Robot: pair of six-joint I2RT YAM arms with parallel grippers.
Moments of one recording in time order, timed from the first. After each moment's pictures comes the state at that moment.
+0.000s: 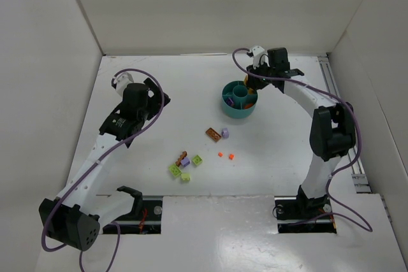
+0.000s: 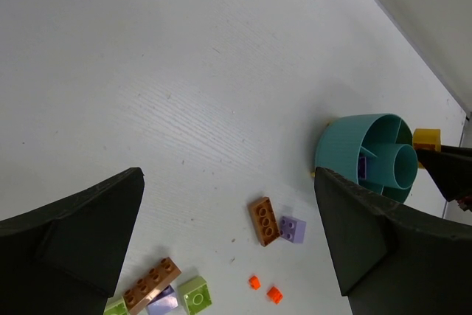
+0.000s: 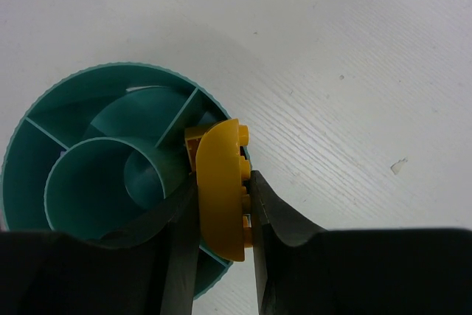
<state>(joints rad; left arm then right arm) -0.35 1.04 0.98 -0.54 -0.29 -0.89 0.23 1.87 1.49 -0.31 -0.33 -0.27</state>
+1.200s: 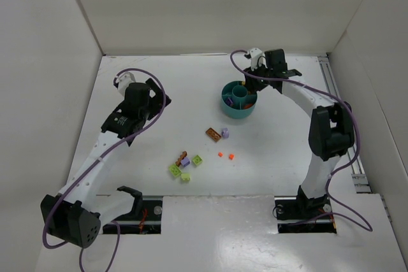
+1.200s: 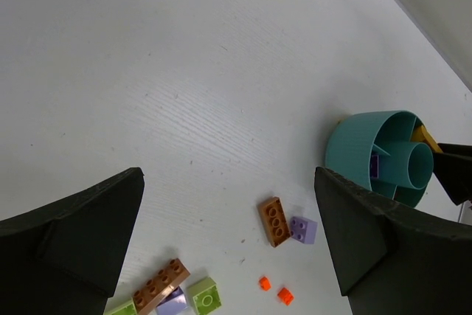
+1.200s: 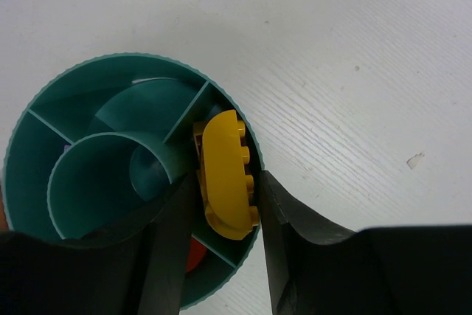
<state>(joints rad) -0.35 1.06 0.98 -0.54 -0.29 -0.87 0.25 1.89 1.49 -0.33 -0.31 -0.26</state>
